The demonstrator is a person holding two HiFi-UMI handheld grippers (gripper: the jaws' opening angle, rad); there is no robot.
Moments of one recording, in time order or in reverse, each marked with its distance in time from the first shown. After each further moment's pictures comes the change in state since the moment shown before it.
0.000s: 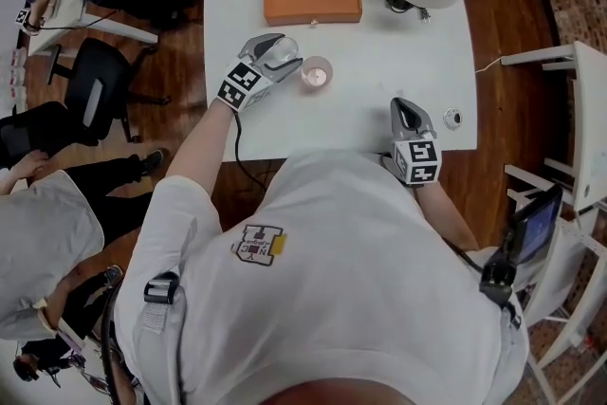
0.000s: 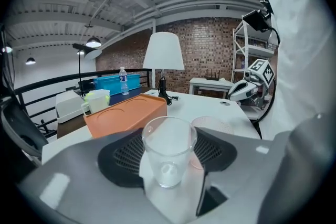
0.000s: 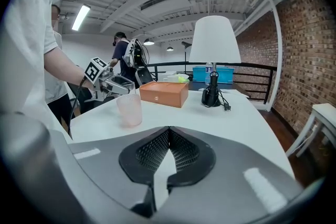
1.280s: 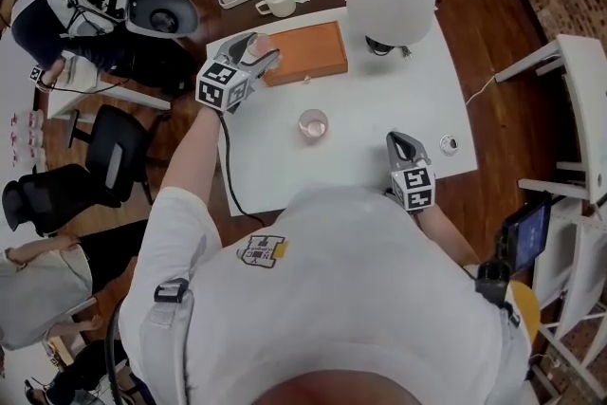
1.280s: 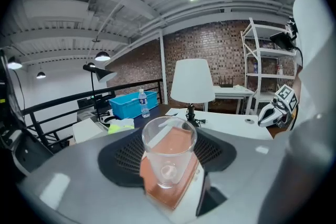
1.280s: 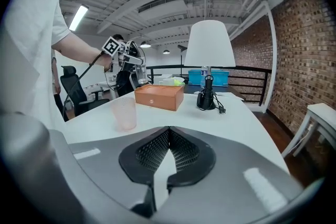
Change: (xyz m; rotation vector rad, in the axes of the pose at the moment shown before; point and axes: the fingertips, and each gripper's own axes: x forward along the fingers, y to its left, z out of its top) left arm -0.009 0.112 0.129 0.037 -0.077 0.119; right arm -0.001 -0.006 0.005 0.017 -0.039 -0.048
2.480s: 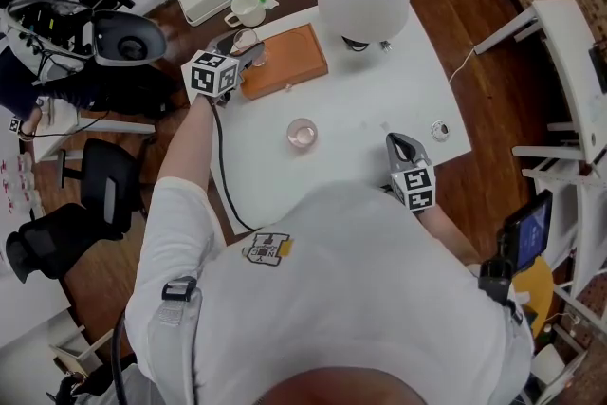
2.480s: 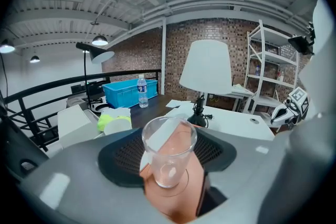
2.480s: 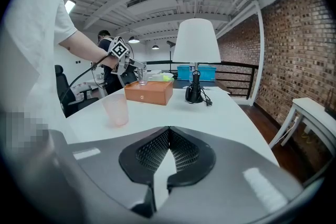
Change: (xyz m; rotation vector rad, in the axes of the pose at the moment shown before) left arm 0.078 0.036 -0.017 -0.071 0.106 -0.076; right arm -0.017 -0.015 -0.010 0.060 0.053 -0.116
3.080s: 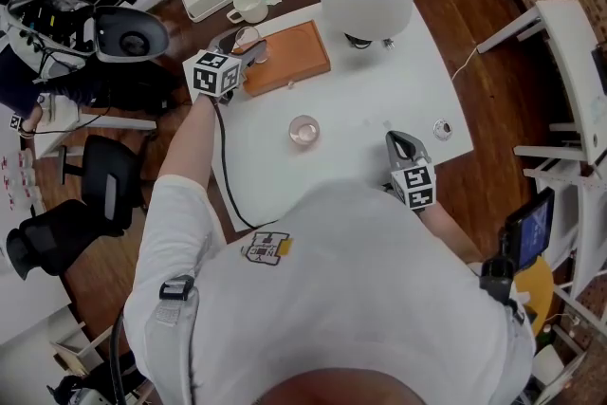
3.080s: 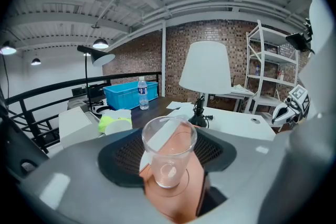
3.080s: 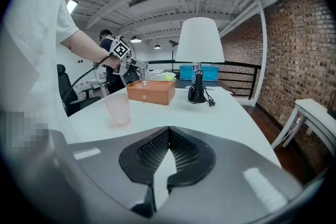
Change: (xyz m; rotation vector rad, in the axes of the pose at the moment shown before) left arm -0.003 -0.001 -0.002 0.008 -0.033 0.008; right arm 0.003 0.007 0.001 -0.014 0.007 0.018
